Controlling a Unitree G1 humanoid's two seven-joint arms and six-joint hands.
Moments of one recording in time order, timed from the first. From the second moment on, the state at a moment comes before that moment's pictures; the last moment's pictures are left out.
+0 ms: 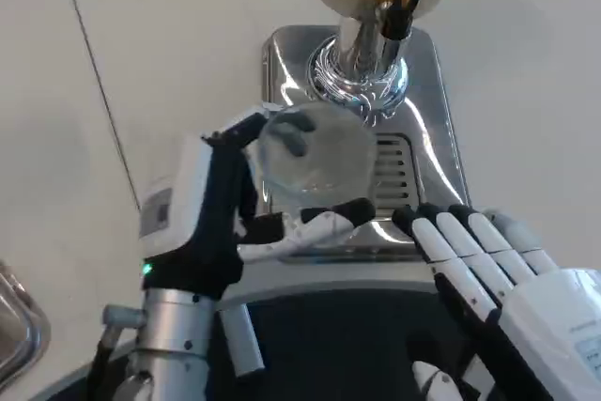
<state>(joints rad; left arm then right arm) -0.26 0.12 -0.11 0.09 0.66 -0.34 0.36 0.53 -0.23 -0.02 -0.92 -0.95 -0.27 0.24</state>
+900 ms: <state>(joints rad) -0.62 0.07 -0.27 0.60 0.71 -0.26 0.62 0.55 -0.21 -0.03 -0.91 -0.94 -0.26 0.24</state>
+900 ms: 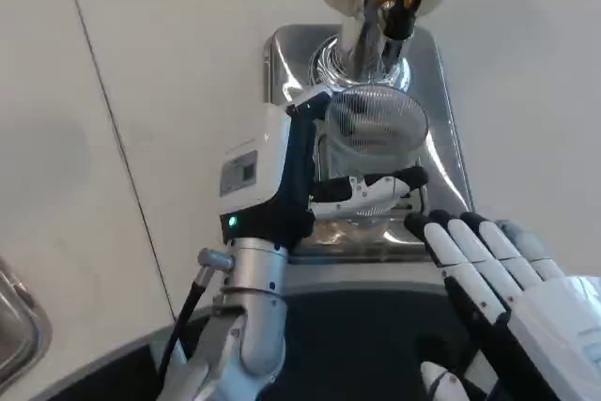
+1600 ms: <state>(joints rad) -0.69 0.07 -0.29 0.74 0.70 -0.25 0.74 0.49 -0.20 0.02 -0.90 -0.96 -0.22 0.25</state>
